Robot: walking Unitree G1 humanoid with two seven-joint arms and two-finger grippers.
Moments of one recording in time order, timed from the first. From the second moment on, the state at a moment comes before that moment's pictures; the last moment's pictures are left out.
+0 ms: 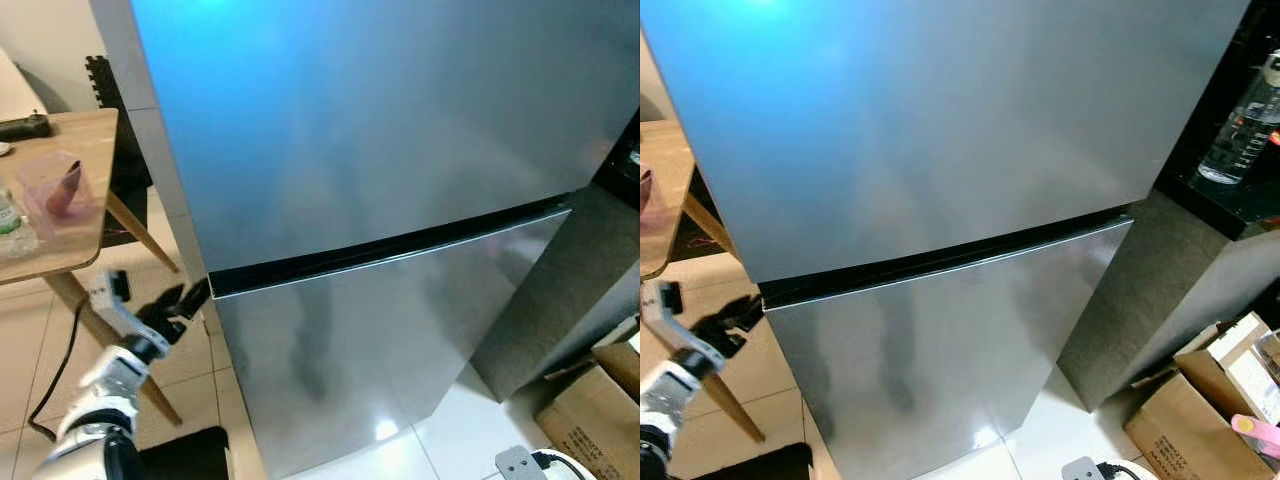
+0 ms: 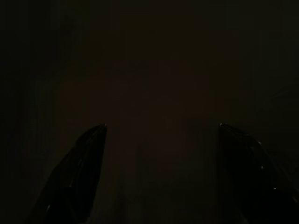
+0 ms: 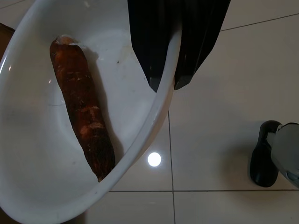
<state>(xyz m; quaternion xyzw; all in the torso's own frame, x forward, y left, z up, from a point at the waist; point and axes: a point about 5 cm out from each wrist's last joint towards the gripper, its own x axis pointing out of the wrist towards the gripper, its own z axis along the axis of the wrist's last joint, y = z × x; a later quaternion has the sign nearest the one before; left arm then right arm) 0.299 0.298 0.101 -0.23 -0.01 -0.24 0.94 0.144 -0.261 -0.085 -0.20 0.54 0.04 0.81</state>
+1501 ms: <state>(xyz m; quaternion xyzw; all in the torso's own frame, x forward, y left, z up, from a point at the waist) 0.281 0.231 0.110 -0.17 0.05 -0.57 0.81 0.142 -0.259 -0.086 -0.20 0.54 0.04 0.81</state>
